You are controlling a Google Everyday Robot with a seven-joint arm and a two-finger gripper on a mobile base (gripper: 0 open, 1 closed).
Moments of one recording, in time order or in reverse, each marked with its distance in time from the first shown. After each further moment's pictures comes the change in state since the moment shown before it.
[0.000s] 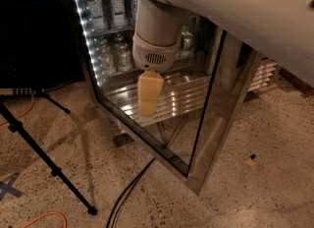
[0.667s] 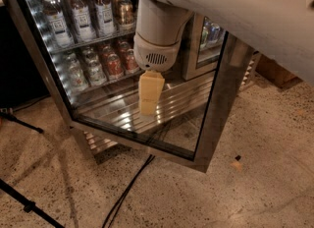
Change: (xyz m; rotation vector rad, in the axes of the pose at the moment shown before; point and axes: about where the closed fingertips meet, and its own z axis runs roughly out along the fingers) arm 0.000 0.000 0.000 0.000 0.000 0.000
